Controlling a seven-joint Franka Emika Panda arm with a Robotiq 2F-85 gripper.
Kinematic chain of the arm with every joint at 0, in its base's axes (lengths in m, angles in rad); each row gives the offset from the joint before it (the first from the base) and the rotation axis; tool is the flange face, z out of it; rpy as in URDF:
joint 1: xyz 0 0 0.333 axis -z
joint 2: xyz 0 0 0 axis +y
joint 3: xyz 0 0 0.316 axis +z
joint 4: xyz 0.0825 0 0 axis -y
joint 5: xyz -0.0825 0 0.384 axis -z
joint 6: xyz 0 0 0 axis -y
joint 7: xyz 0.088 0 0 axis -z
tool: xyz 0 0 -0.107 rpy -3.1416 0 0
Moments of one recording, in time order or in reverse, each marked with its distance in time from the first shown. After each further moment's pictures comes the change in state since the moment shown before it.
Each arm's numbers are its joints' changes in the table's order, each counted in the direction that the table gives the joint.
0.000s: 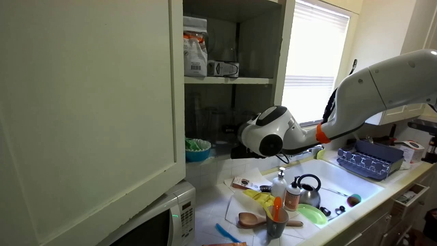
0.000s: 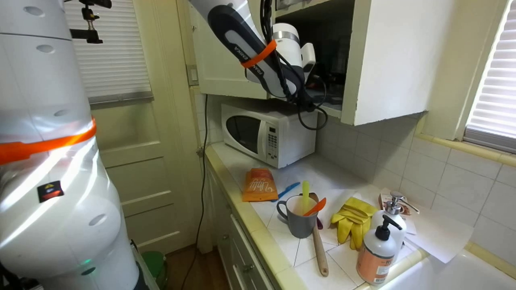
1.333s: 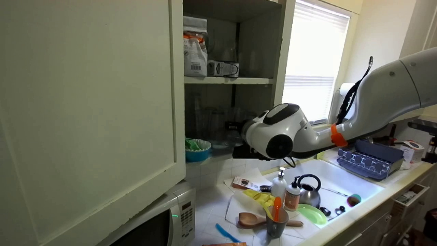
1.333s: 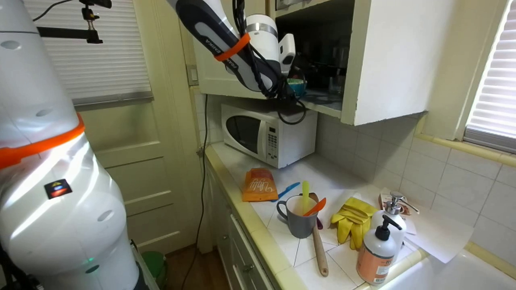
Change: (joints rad) arm -0.061 -0.142 0.020 -0.121 -0.076 -0.084 -0.001
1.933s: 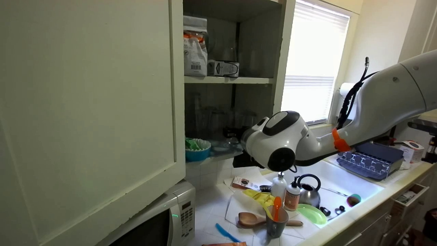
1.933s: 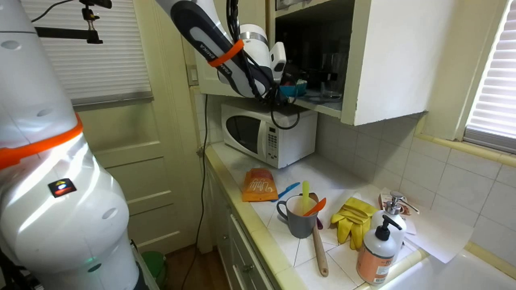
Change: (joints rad) arm -0.034 -0.008 0.018 -0.060 0.053 -0.057 0.012
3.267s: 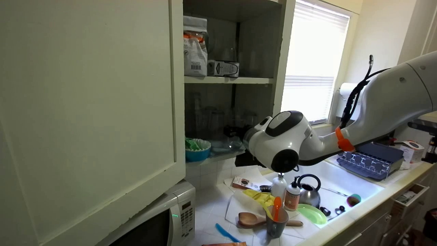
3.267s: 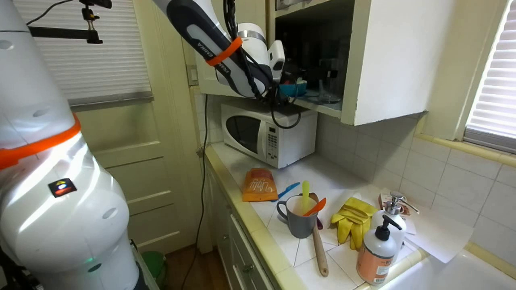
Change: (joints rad) arm -0.002 -0.026 -0.003 -0.022 0.034 -0.017 0.014
